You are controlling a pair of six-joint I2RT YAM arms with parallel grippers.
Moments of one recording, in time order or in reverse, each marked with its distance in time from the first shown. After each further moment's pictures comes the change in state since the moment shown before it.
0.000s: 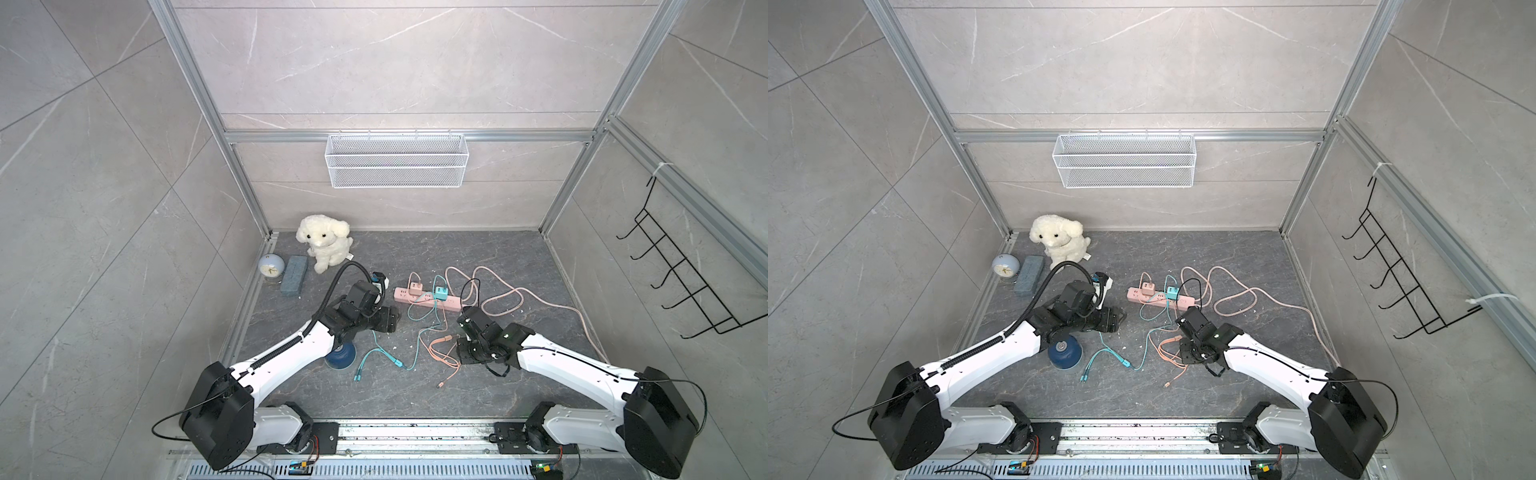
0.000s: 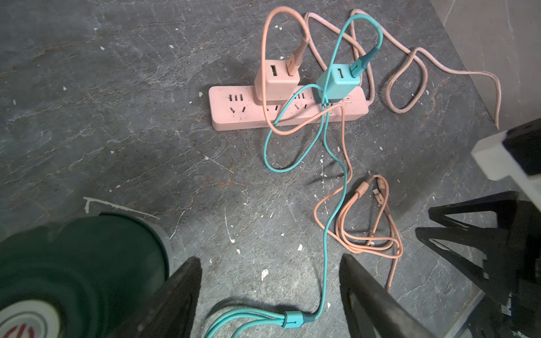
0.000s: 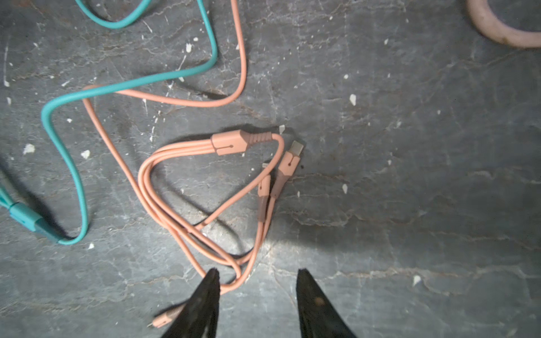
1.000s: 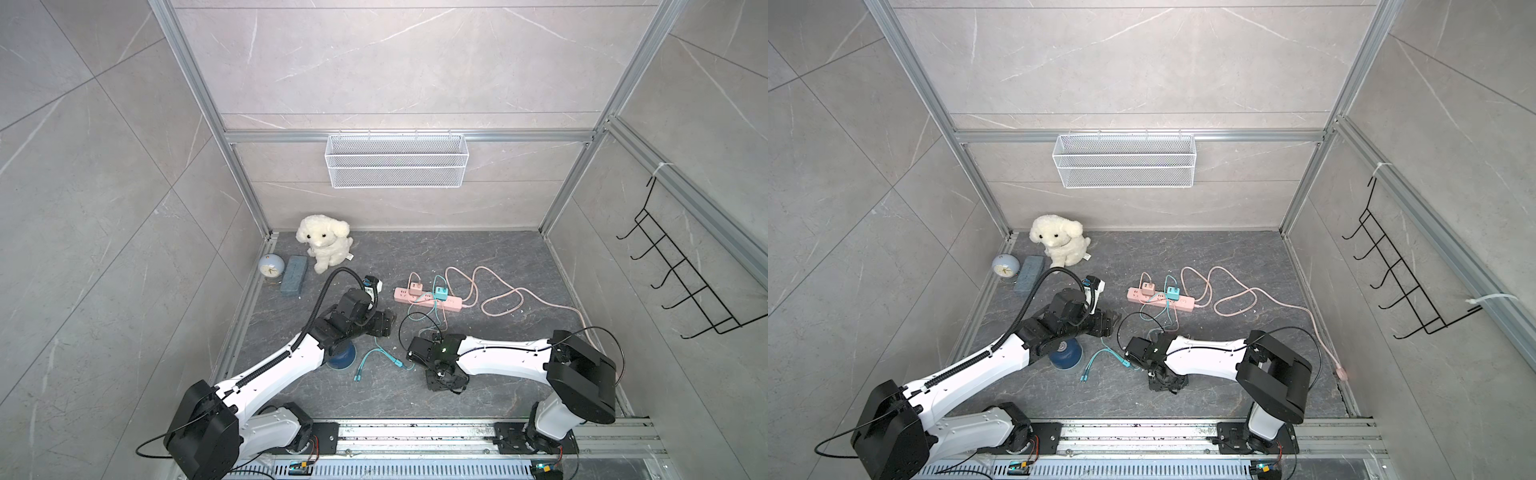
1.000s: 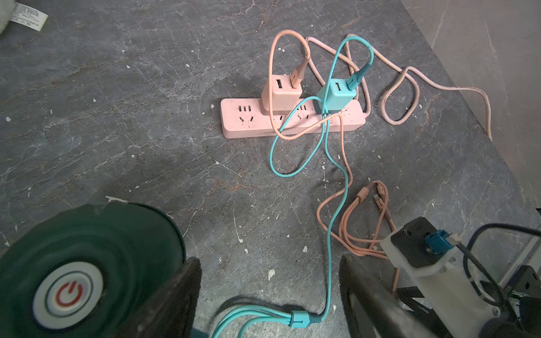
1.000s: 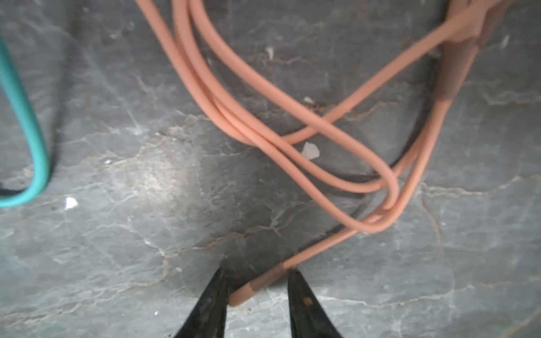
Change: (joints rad) left arm 0.000 -0.106 -0.088 0.073 -0.035 0.008; right arm 0.374 0.430 0.216 -0.160 0.027 0.436
